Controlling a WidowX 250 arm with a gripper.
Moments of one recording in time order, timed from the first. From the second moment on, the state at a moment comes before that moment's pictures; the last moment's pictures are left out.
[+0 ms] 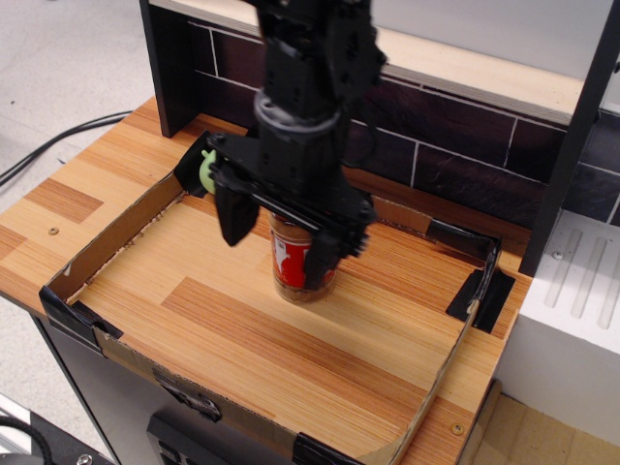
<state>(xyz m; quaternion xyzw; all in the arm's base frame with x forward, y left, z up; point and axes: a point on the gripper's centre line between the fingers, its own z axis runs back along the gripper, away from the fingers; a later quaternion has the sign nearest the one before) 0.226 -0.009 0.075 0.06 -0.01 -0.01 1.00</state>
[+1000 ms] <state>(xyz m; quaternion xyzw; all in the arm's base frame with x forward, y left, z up) 0.252 0.000 0.089 0.03 -0.02 -0.03 1.00</state>
